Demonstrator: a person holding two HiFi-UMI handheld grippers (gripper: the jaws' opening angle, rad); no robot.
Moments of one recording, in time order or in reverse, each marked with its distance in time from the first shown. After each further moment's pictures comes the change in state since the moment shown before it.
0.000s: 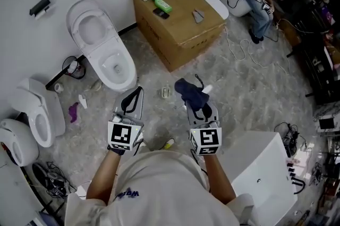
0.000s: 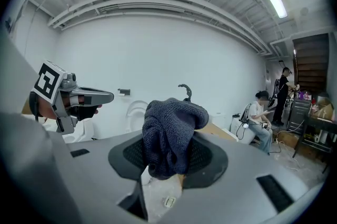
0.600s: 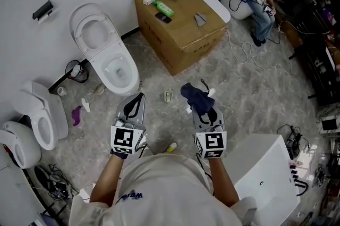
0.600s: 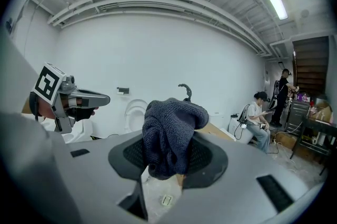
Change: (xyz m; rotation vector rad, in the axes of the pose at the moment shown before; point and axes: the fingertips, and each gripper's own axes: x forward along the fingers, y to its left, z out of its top) left arm -0.004 0.000 -0.015 -0.024 0.038 0.010; right arm -0.008 -0.011 -0.004 -0.010 0.011 -0.009
